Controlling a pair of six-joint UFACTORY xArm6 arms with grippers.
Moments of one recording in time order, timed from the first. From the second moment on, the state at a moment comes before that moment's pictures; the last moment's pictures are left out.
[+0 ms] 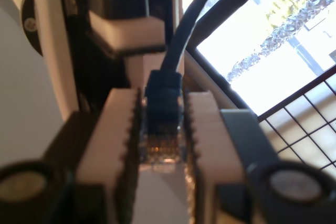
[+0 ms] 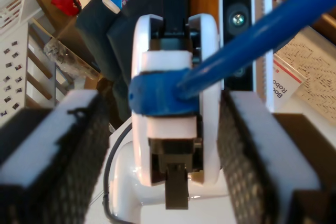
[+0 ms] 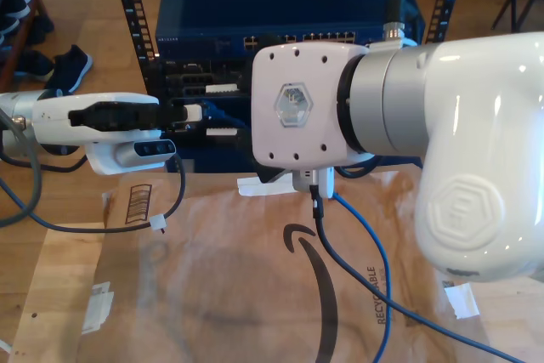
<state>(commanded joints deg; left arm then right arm) 21.5 5.0 -57.3 -79.6 126.8 -97.9 42.8 -35.1 -38.7 42.6 16.8 80.7</state>
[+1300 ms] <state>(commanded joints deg) 40.6 -2.1 -72.9 -39.0 121.9 -83.4 30.5 -29.6 -36.3 35.5 11.5 81.2</state>
